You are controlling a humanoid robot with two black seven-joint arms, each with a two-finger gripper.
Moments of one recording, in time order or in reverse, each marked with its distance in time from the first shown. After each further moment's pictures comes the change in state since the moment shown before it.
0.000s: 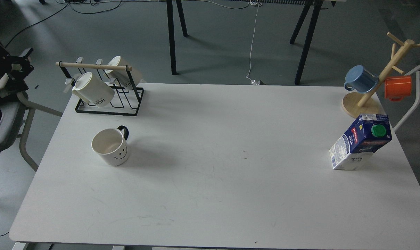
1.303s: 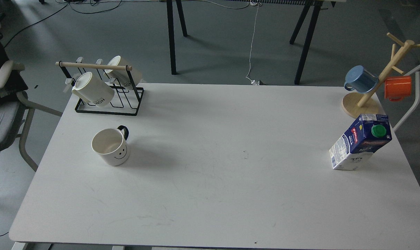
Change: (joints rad) left arm -0.164 0.082 -0.041 0.046 0.596 0.000 -0.239; right arm -0.003 -0.098 0.033 -0.004 0.002 0.000 0.002
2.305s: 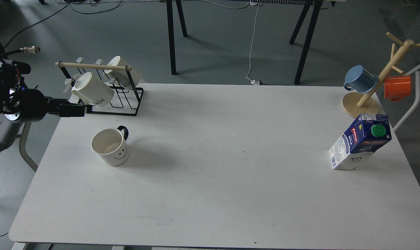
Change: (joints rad) left arm 0.107 0.083 0.196 -0.442 1.444 0.086 -0.083; right arm -0.025 -0.010 0.000 -0.002 0.000 0.000 0.002
